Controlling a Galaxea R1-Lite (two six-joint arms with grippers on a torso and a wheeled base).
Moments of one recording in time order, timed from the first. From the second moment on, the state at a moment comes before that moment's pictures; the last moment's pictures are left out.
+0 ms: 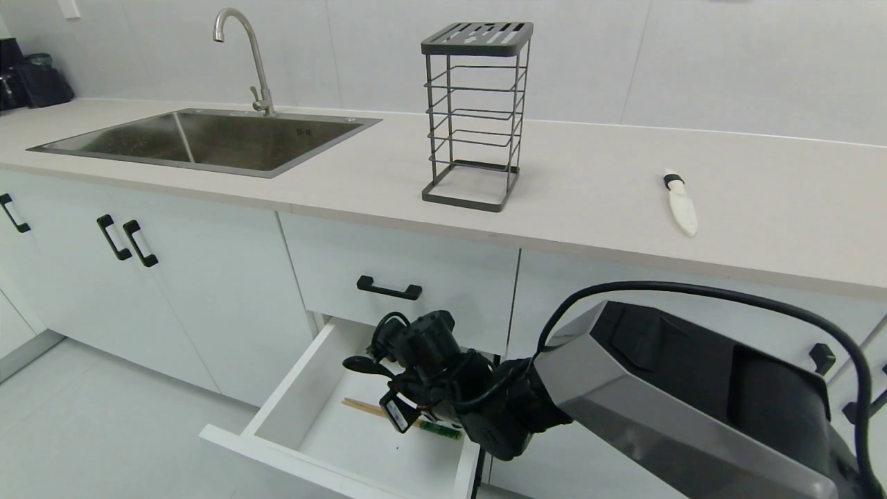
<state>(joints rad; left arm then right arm) 0.00 0.00 0.00 0.00 0.03 -0.03 0.90 2.54 -1.44 -0.41 -0.07 -0.03</state>
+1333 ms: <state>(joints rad) 0.00 0.00 0.00 0.00 0.03 -0.03 0.90 2.66 -1.57 -0.44 -0.07 -0.18</state>
